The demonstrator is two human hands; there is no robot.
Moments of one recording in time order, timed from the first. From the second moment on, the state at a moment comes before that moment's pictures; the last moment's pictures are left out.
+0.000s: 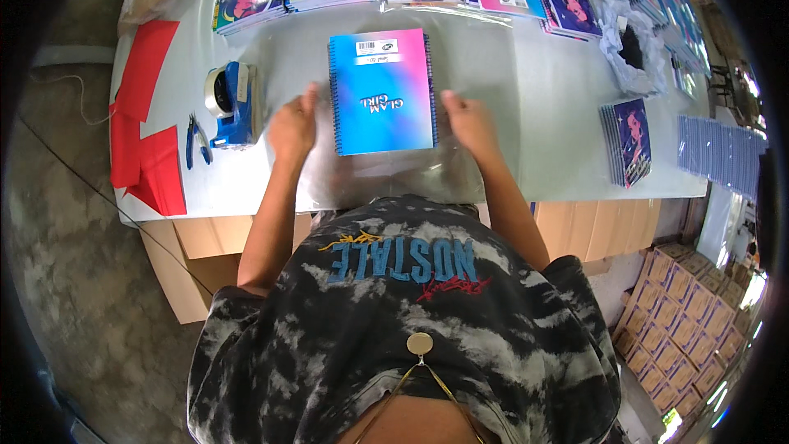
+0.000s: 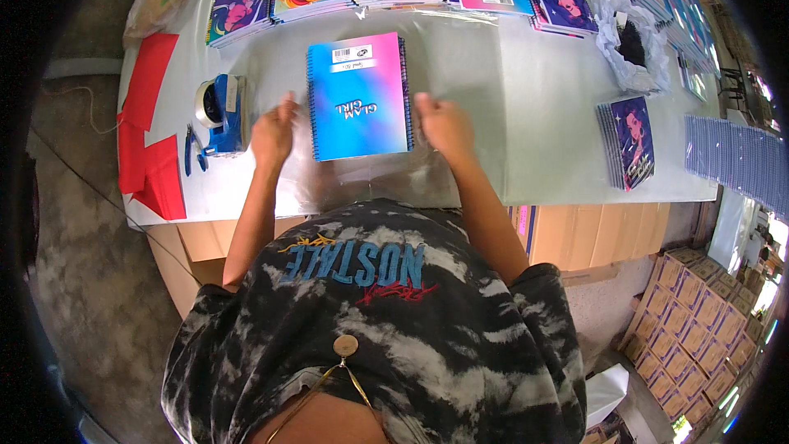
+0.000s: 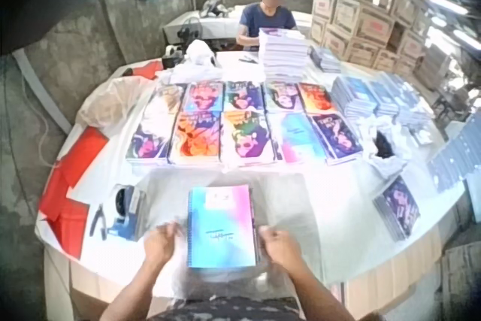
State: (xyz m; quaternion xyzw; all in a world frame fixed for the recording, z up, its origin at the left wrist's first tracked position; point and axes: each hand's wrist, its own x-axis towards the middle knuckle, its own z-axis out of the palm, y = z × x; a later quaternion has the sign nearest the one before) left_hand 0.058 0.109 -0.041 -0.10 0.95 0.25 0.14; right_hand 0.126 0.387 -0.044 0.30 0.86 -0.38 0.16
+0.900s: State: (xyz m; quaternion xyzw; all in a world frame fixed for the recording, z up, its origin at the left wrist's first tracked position) left_hand 0.026 0.015 -0.095 -0.21 0.66 0.71 0.16; right_hand 0.164 0.450 -0.080 0.36 0.78 -0.45 -0.25
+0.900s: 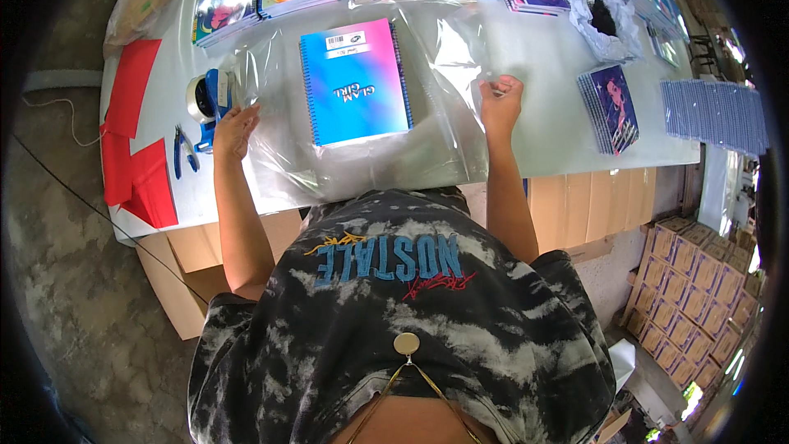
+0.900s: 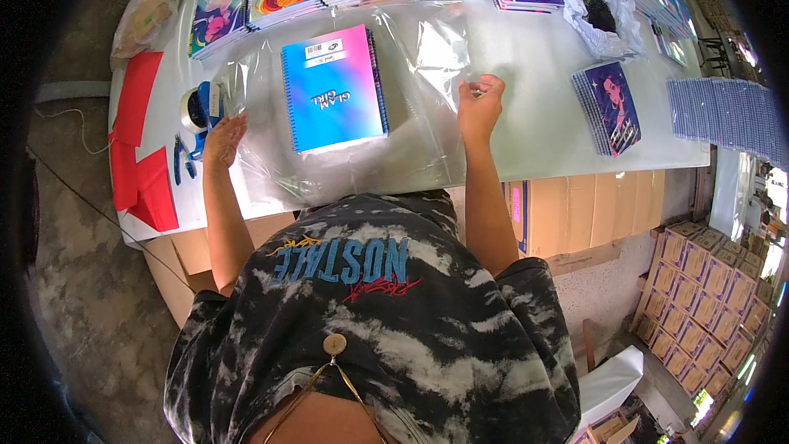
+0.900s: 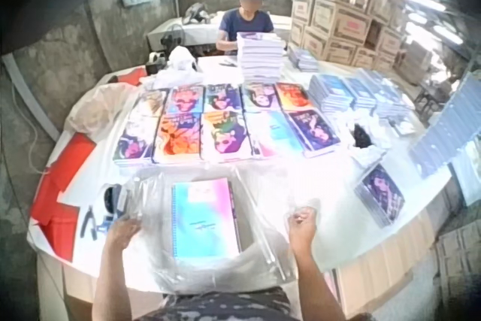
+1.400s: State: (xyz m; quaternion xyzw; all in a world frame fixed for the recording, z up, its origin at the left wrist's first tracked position) left_hand 0.043 0.064 -0.058 -0.10 0.85 0.51 -0.05; right_hand 0.166 0.453 -0.063 0.37 0.87 -0.30 -0.12
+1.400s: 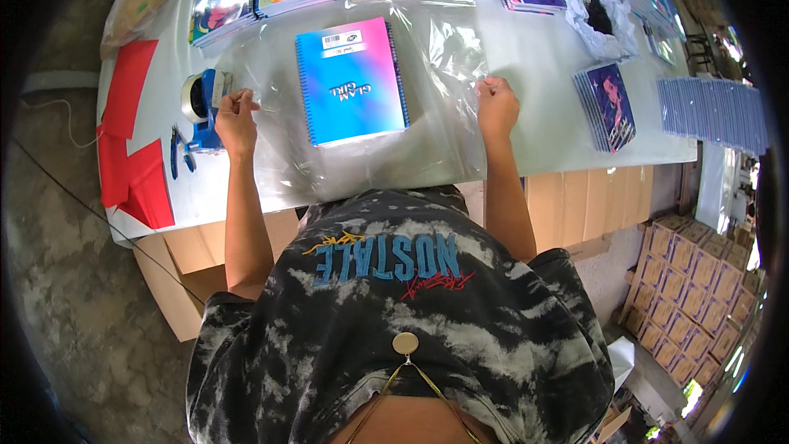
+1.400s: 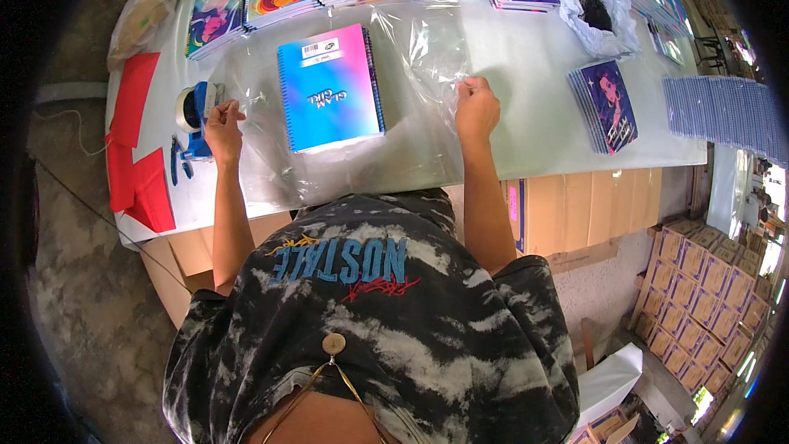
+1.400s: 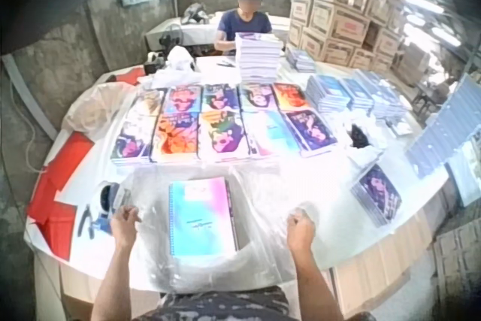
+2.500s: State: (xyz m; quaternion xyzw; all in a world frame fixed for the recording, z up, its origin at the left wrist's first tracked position) left_hand 0.074 0.178 -0.049 0.24 0.90 0.36 0.07; right_hand 0.093 0.327 -0.069 -0.02 0.59 -0.80 -0.08
